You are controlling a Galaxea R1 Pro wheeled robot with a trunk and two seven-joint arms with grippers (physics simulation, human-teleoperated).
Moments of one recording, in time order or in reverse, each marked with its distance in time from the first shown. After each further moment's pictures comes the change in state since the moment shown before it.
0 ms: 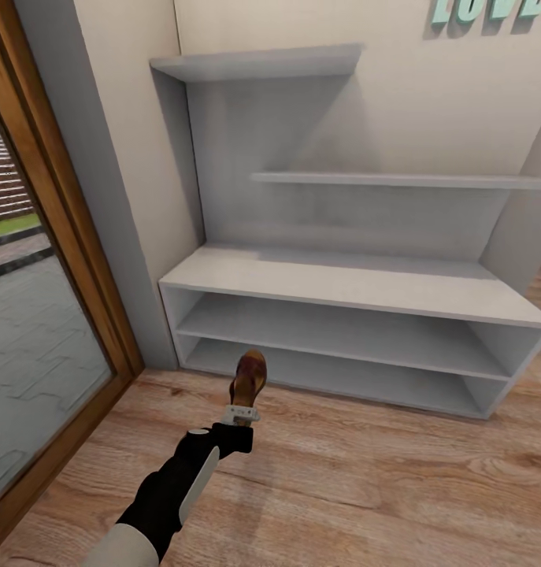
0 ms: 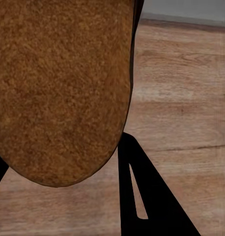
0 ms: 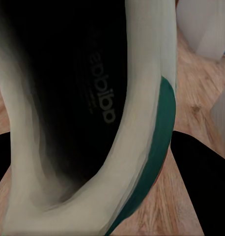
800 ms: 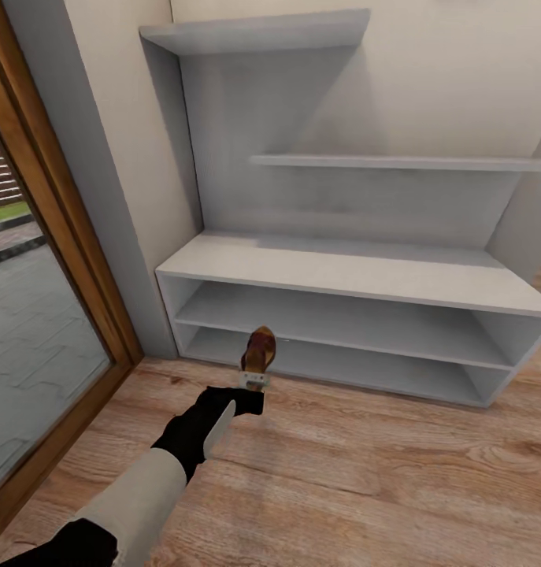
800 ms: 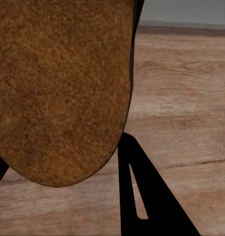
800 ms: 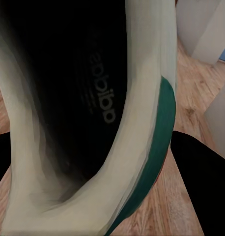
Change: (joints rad) left arm -0.278 -0.067 -0.009 0.291 0.001 -0.012 0.000; right arm 0.000 0.004 -0.001 -0.002 0.003 -0.001 -0.002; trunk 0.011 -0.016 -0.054
